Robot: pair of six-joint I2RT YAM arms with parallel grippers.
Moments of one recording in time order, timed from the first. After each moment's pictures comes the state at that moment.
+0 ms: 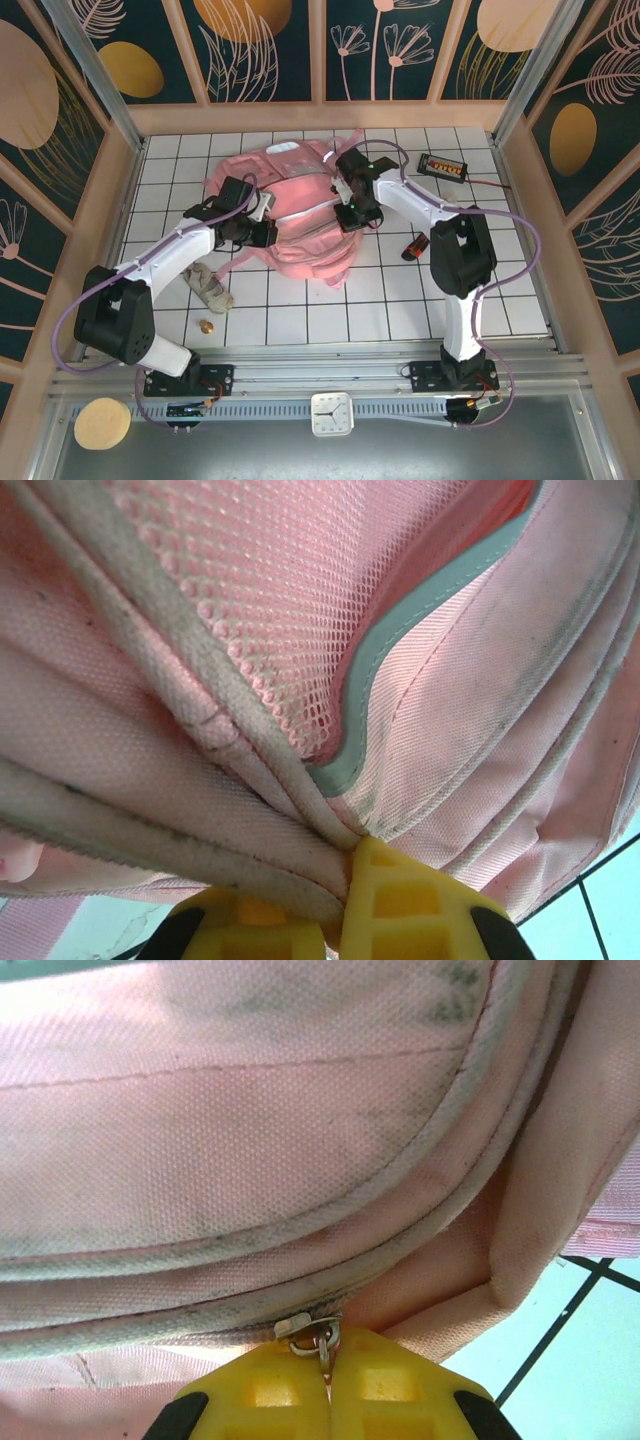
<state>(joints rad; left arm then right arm) -0.39 1.50 1.05 -0.57 0.28 -0.22 0.56 1.98 1.65 -1.02 -0.14 0.10</state>
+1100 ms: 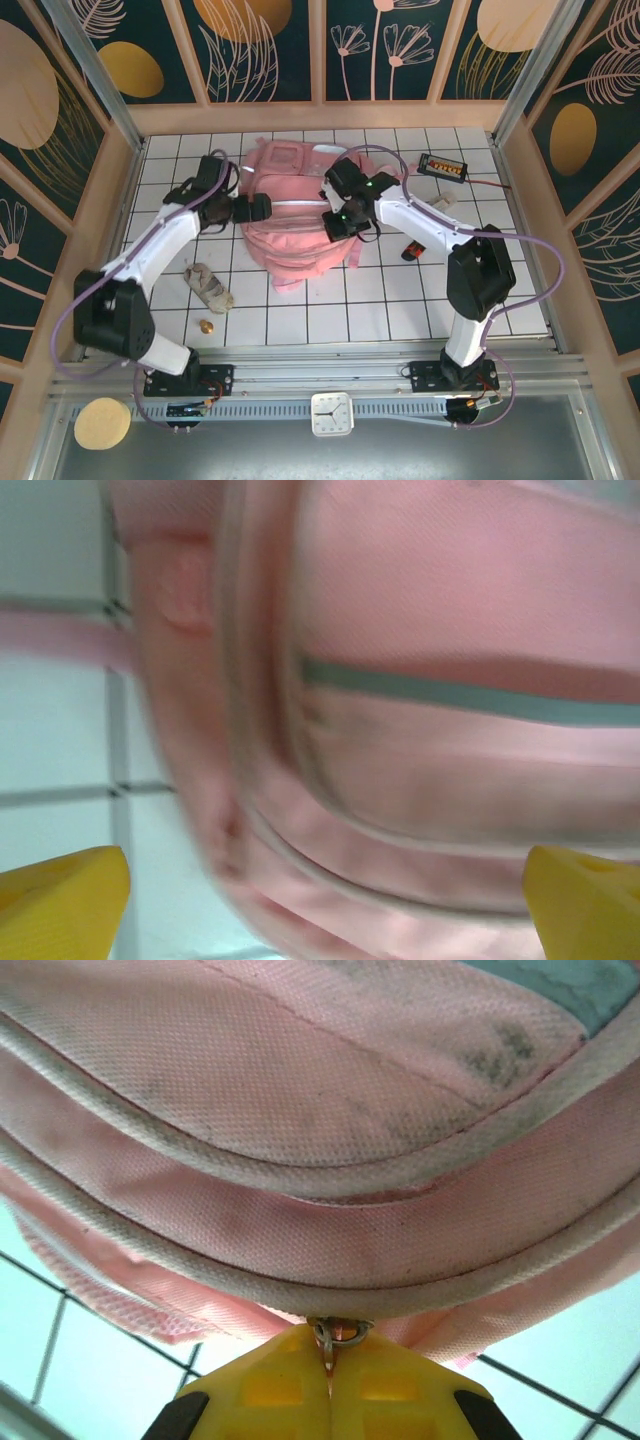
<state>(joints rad) -0.29 1.44 1.11 -0.61 0.20 -0.47 0.68 1.80 1.51 -0.89 -0.20 0.26</state>
